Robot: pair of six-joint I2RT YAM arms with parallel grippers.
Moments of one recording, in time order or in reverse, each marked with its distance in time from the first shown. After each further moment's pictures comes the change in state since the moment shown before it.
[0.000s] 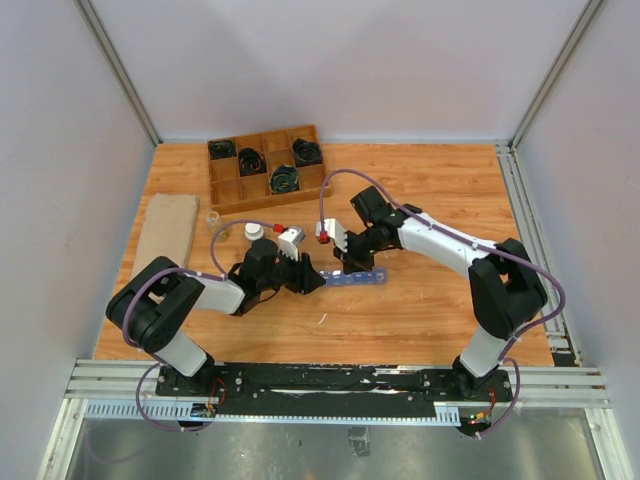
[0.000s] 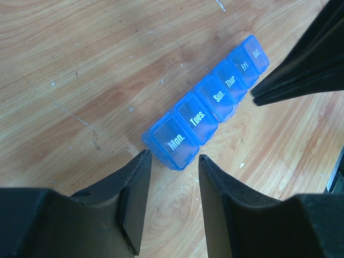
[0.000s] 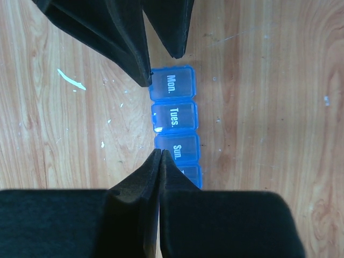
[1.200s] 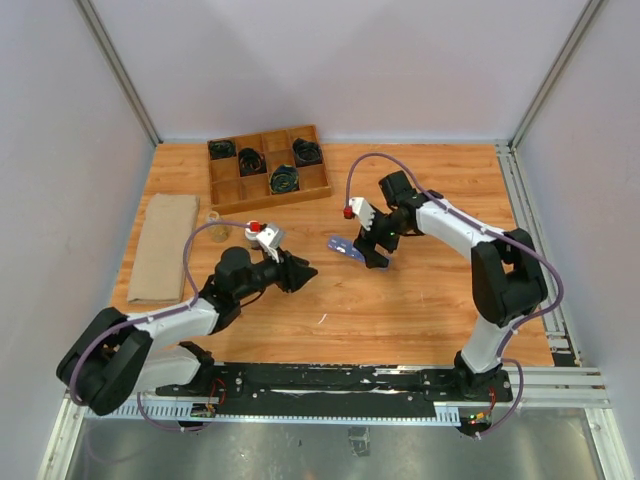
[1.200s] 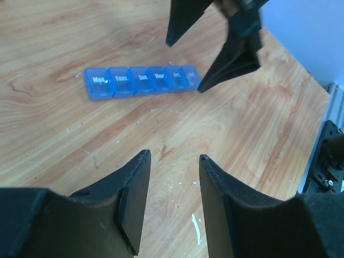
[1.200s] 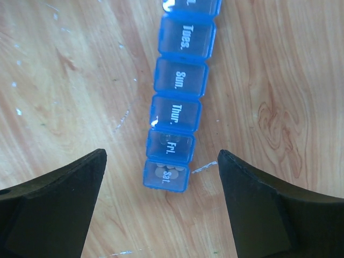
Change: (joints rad) left arm 0.020 -0.348 -0.107 0.006 -0.001 0.049; right arm -0.206 0.044 0.041 -0.022 0.095 0.038
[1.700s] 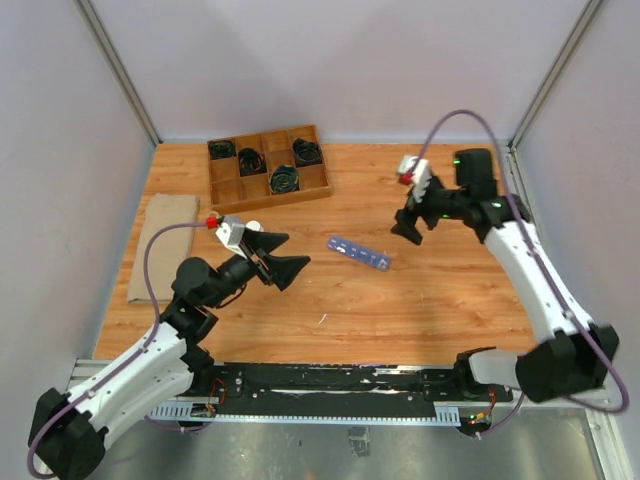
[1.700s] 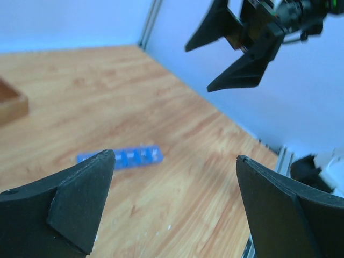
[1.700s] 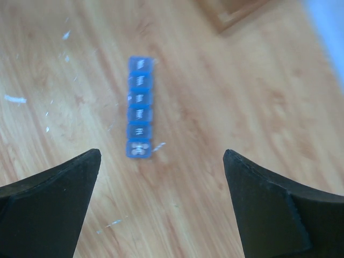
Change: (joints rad) left arm 0.002 -0.490 -0.020 -0.130 -0.061 -0.083; right arm -0.131 -0.363 0.012 -0.047 -0.127 -0.010
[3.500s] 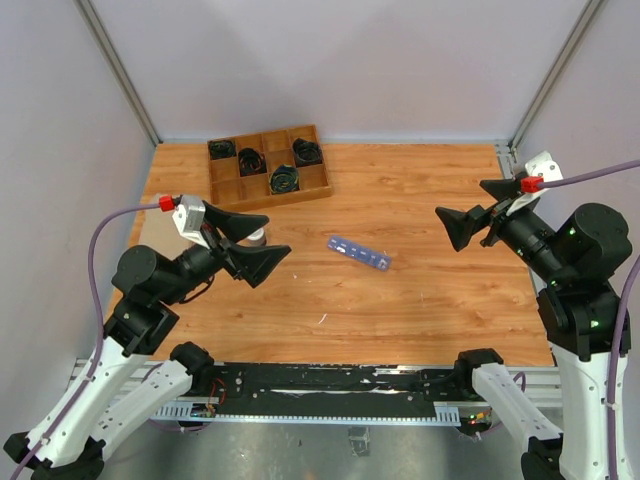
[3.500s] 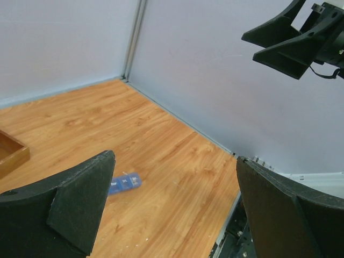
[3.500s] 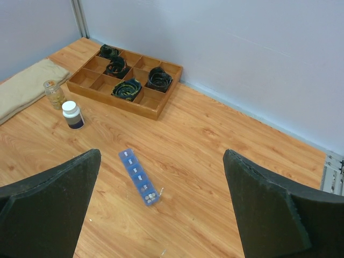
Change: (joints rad) left arm 0.004 -0.159 0.536 -0.605 0.041 0.032; right arm -0.169 -0.622 0.109 0.063 0.170 0.640
